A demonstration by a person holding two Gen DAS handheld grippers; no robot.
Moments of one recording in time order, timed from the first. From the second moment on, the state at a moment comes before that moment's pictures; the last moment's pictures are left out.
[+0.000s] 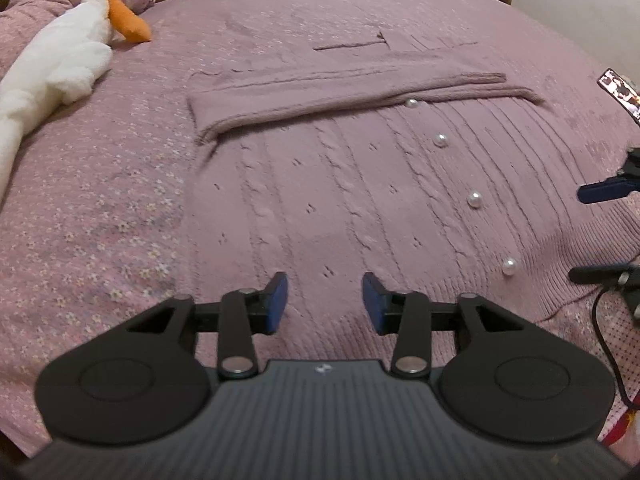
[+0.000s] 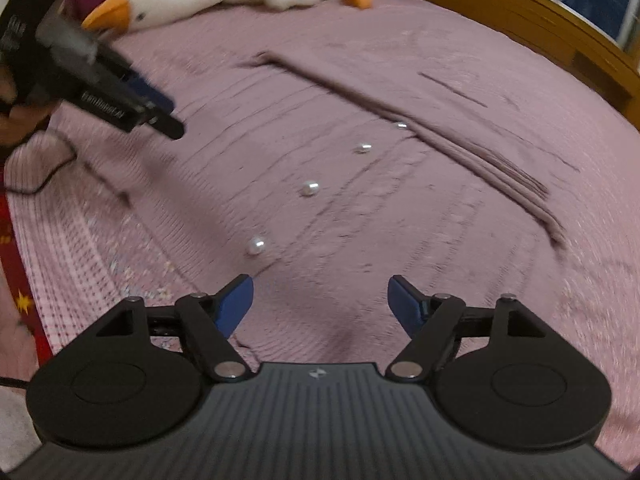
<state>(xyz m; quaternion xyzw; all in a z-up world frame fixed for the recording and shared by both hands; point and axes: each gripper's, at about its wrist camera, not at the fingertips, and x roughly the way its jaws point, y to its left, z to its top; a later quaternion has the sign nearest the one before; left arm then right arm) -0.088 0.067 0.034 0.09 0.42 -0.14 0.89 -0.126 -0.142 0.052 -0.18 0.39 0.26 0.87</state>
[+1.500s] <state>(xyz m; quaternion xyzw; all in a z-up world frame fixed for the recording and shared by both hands) -0.113 0.018 0.008 0.21 0.39 -0.21 0.87 -0.109 -0.119 0.061 -0.28 0.29 0.09 0.91</state>
